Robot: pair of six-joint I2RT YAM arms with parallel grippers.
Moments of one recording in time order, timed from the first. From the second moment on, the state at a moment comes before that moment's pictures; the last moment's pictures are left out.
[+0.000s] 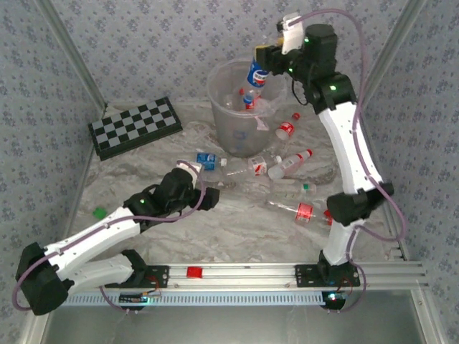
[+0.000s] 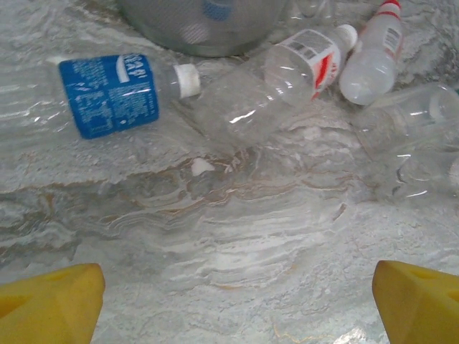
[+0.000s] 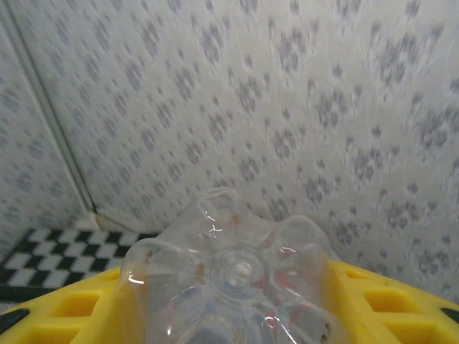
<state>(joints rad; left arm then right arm) -0.84 1.00 0.73 -0.41 -0.16 -0.45 0.34 1.88 2.37 -0.66 -0.18 -0.03</state>
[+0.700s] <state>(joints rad) -0.80 1.04 0.71 -0.43 -0.14 -0.48 0.33 2.15 2.45 -0.93 -0.17 -0.07</state>
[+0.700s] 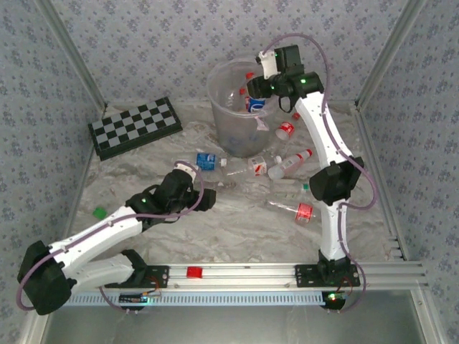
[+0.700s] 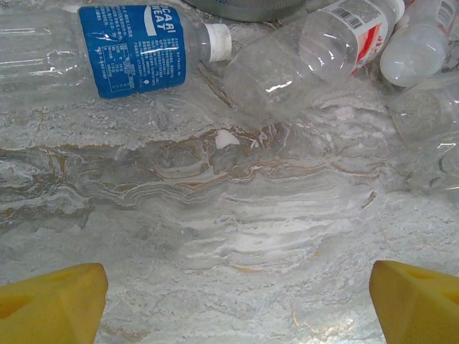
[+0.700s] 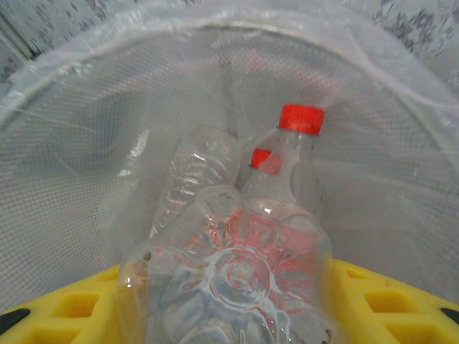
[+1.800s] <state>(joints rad) -0.78 1.07 0.72 -0.41 -0.12 -0.48 0.32 2.16 2.53 -0.89 -0.23 -0.01</state>
